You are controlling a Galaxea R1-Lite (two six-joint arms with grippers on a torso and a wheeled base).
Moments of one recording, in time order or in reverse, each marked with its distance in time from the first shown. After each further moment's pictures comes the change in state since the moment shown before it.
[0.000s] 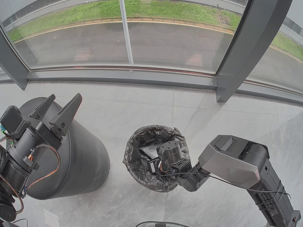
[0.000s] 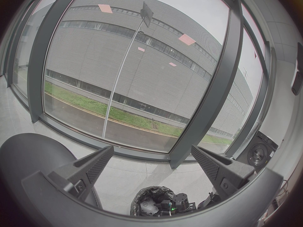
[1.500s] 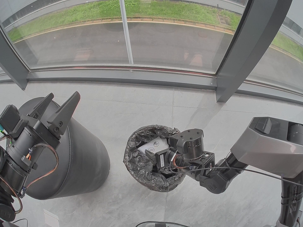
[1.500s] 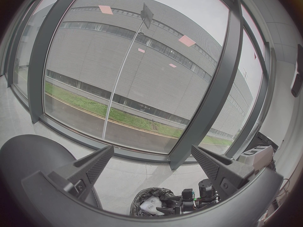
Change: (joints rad) left arm 0.000 -0.010 -0.003 0.000 0.002 0.000; right arm 0.033 -0.359 0.373 -0.123 -0.004 0.079
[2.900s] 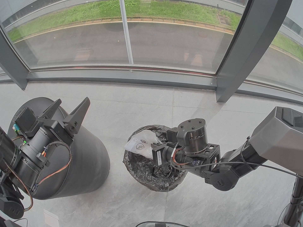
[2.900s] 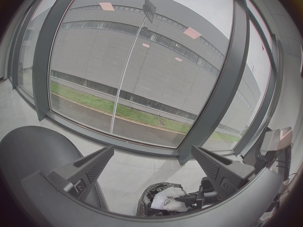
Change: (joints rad) left arm 0.034 0.131 0.003 -0.070 0.037 0.000; right arm 0.047 -0.143 -0.015 0.168 0.050 0.019
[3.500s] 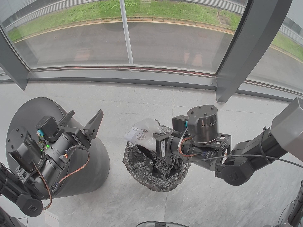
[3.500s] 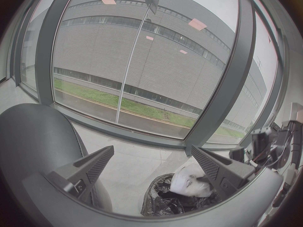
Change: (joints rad) left arm 0.044 0.256 0.031 -0.204 0.004 -0.020; right arm 0.000 -0.116 0.000 0.056 0.004 -0.001
